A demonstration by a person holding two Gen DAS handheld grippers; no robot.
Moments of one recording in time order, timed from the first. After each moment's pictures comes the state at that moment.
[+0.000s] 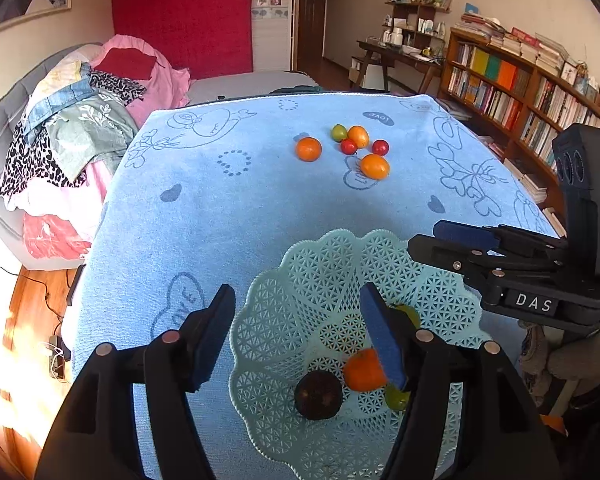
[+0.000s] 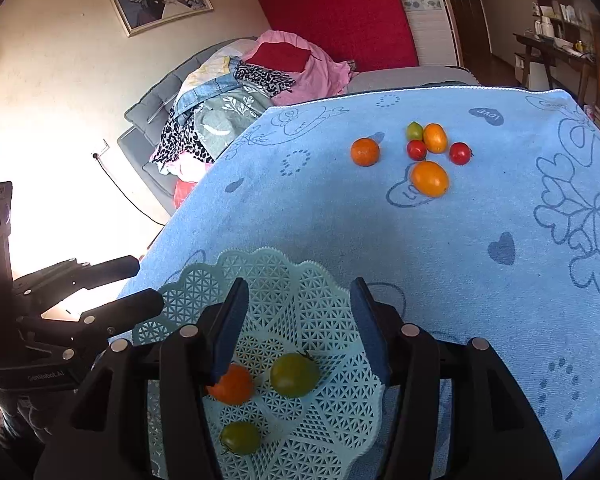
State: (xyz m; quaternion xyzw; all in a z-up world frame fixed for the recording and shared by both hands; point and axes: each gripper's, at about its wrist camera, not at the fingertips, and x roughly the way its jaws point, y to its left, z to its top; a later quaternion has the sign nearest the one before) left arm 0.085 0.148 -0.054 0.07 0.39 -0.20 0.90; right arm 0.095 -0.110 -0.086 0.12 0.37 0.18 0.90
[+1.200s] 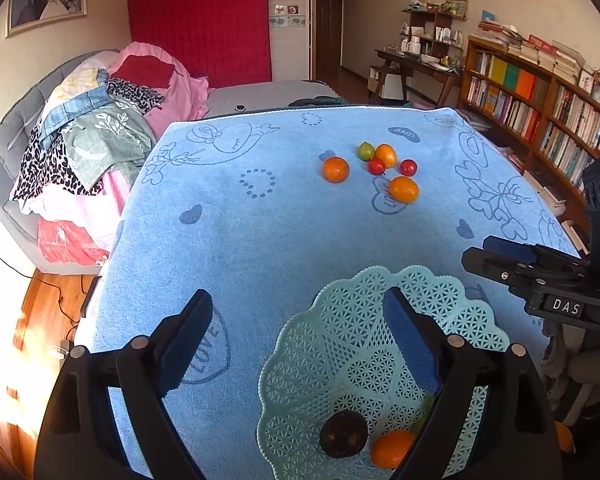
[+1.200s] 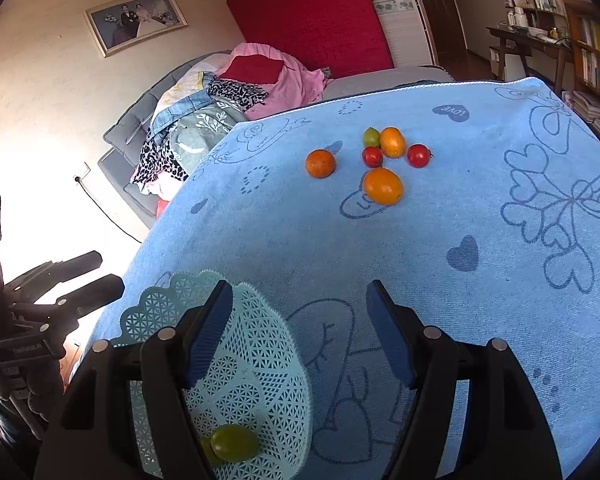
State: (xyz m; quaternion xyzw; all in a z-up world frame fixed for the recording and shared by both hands) left arm 0.113 0.148 -0.052 0.08 0.38 -0.16 0.91; right arm 0.112 -0.149 -0.093 0.14 0.37 0.15 0.91
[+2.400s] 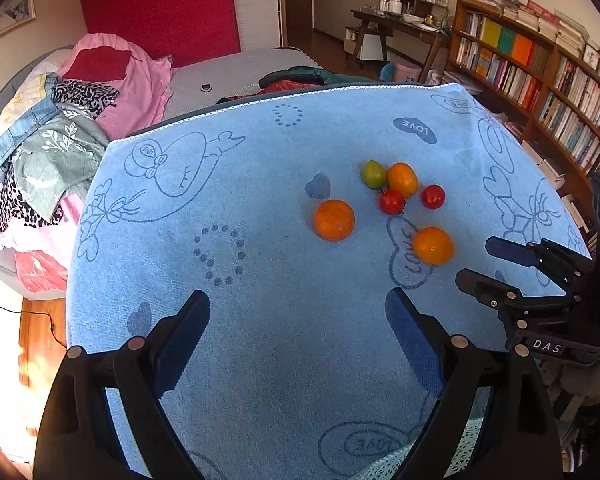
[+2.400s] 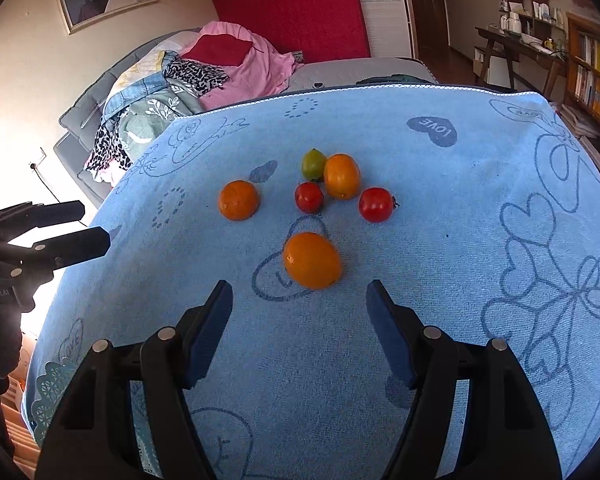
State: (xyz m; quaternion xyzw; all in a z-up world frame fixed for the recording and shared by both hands) left arm 0.283 0.078 -0.060 0.12 0.44 -0.21 0.87; right arm 0.243 -0.182 -0.117 0.09 0.41 0.09 0.90
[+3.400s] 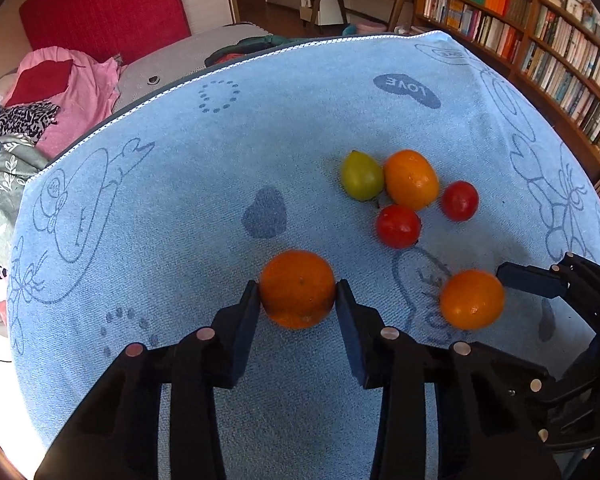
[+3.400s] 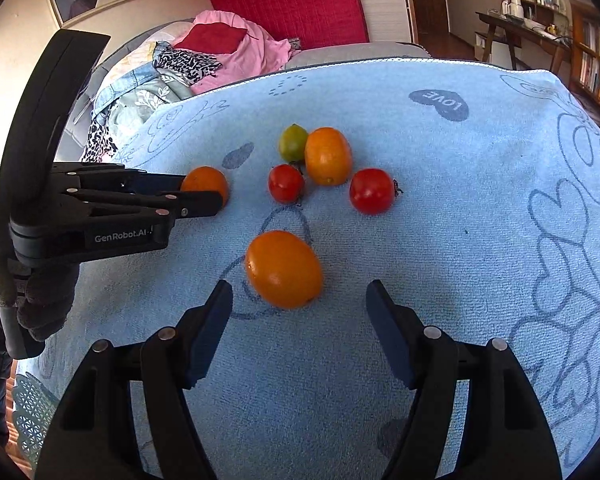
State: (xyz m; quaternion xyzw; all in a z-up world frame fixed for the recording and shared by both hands) left arm 0.364 0.003 -0.128 0.18 0.47 -0.26 0.82; right arm 0.269 -0.190 -0.150 0.10 0.43 0.09 0.89
